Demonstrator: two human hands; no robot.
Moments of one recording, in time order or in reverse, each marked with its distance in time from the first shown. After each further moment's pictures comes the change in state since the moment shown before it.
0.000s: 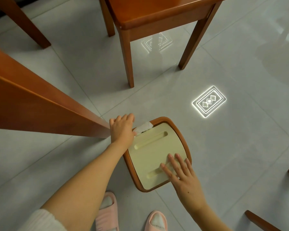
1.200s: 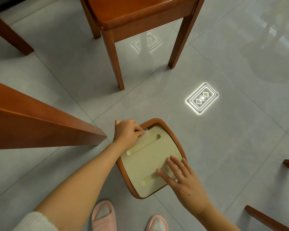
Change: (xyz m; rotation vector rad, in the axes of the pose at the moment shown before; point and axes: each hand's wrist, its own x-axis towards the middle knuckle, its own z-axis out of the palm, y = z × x) left_hand 0.022 0.021 0.019 -0.389 -0.054 0.189; right_hand -0.001 0.019 0.006 -0.113 0.005 -0.118
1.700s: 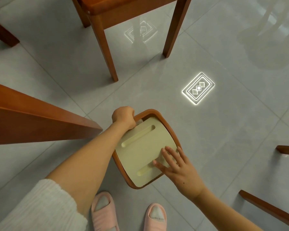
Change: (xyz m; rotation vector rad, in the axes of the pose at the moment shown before) left_hand 0.034 0.015 -0.002 0.301 -0.288 -0.241; right_hand 0.000 0.007 0.002 -0.056 0.086 -0.070
